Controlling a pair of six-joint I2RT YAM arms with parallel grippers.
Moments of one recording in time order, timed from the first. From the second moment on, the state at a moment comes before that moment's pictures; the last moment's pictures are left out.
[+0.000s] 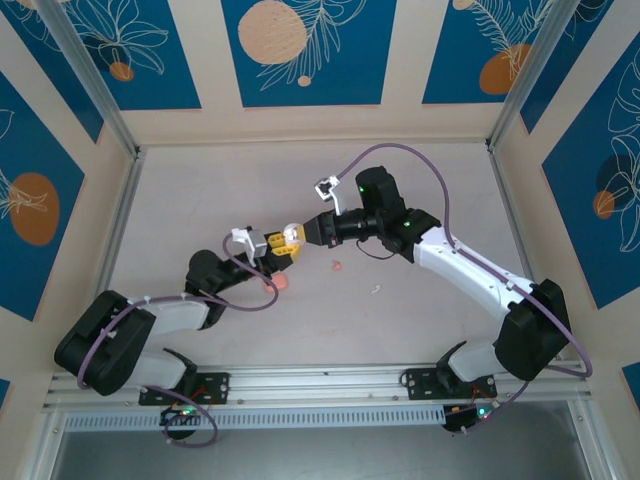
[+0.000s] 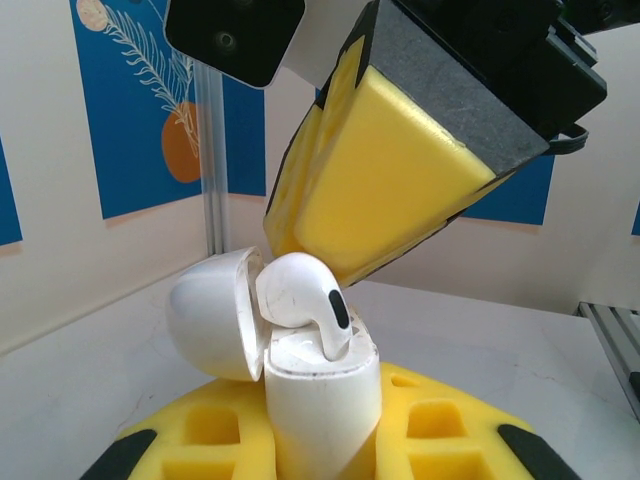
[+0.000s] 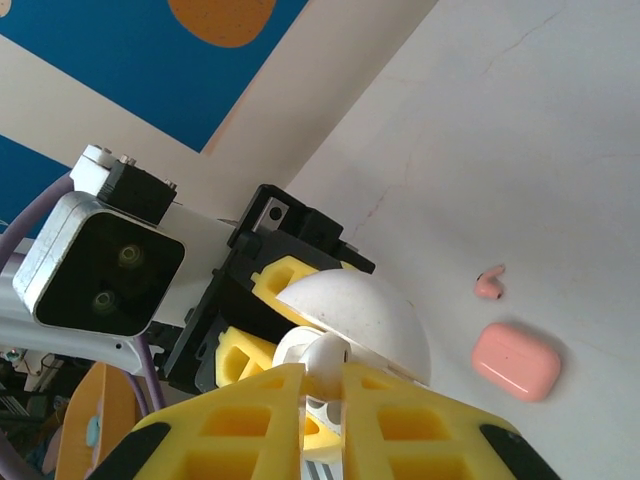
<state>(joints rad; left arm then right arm) -0.52 1.36 0.33 1.27 0.62 -0.15 0.65 1.40 1.15 -0.26 -0.73 0.45</state>
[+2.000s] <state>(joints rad) -0.53 1.09 0.26 0.82 0.64 0.13 0.37 1.65 1.08 -1.06 -0.35 0.49</state>
